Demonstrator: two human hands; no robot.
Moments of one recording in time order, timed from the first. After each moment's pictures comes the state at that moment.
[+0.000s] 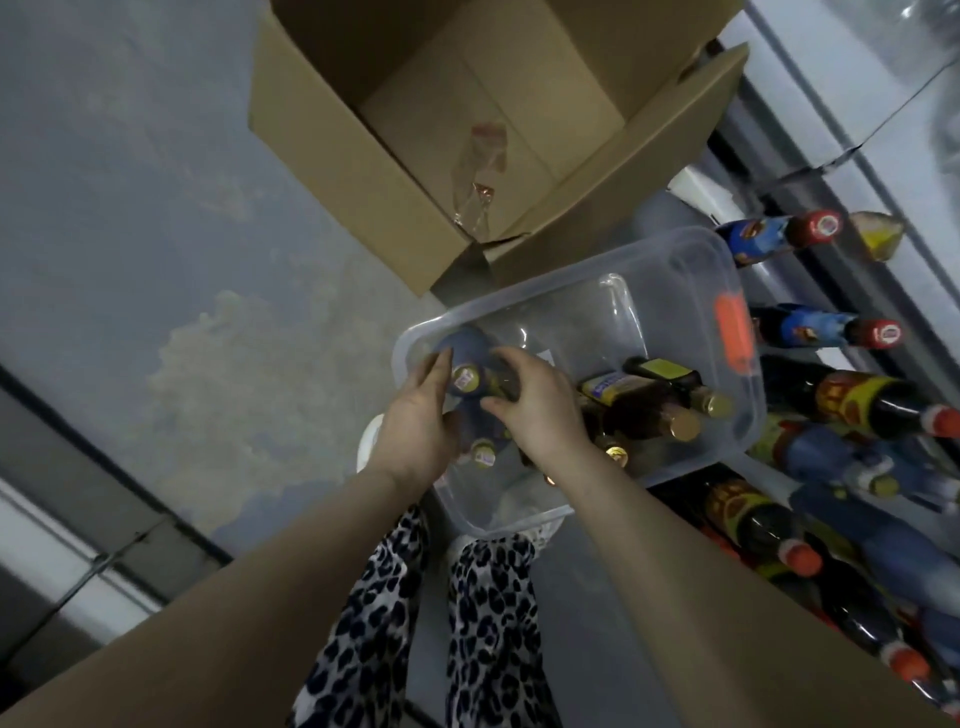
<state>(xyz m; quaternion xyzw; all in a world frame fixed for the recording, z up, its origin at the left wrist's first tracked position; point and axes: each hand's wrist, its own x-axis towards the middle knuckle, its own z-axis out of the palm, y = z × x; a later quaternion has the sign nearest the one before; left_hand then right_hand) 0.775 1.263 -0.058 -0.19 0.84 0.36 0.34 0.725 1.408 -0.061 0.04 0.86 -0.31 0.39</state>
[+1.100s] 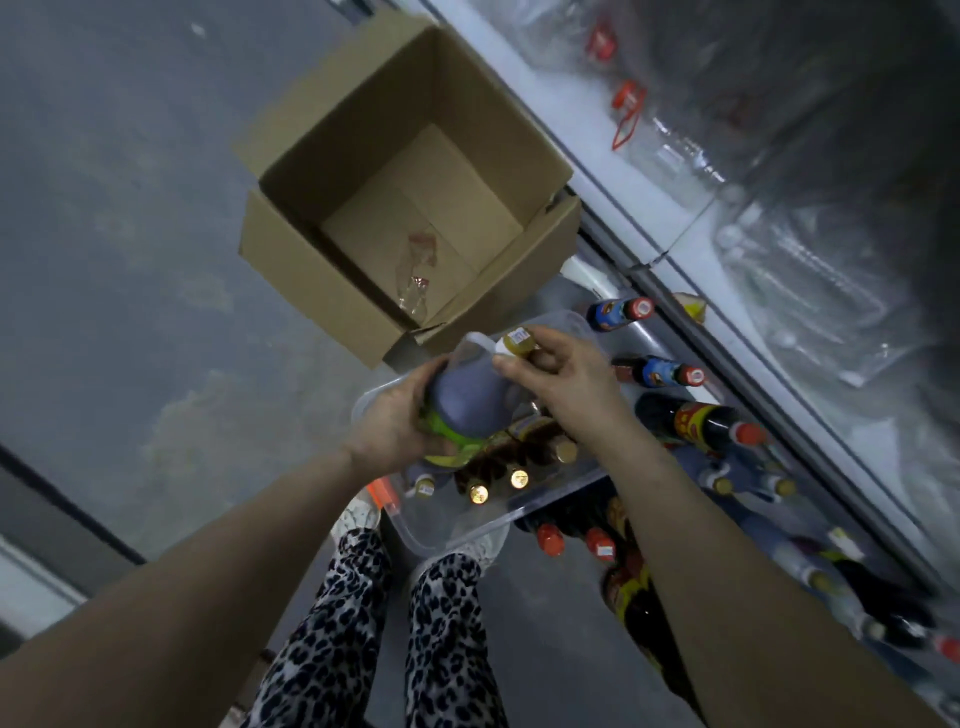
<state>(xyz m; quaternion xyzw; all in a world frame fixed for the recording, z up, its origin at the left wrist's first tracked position) 0.688 1.273 0.060 -0.07 0.81 0.45 0.37 0.630 1.477 0.102 0.10 0.77 -0.54 0.32</state>
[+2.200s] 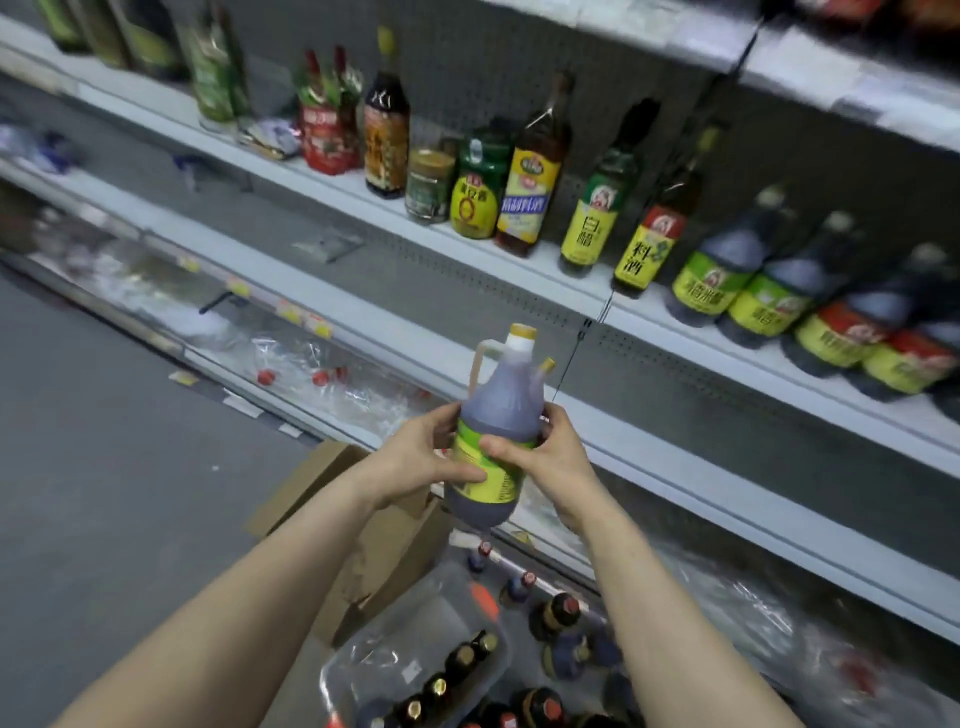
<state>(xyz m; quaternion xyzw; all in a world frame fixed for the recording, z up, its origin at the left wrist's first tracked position) 0.619 1.342 0.584 0.15 0.73 0.63 0.23 0.652 1.532 0.595 0.12 0.75 -0.65 0.03</state>
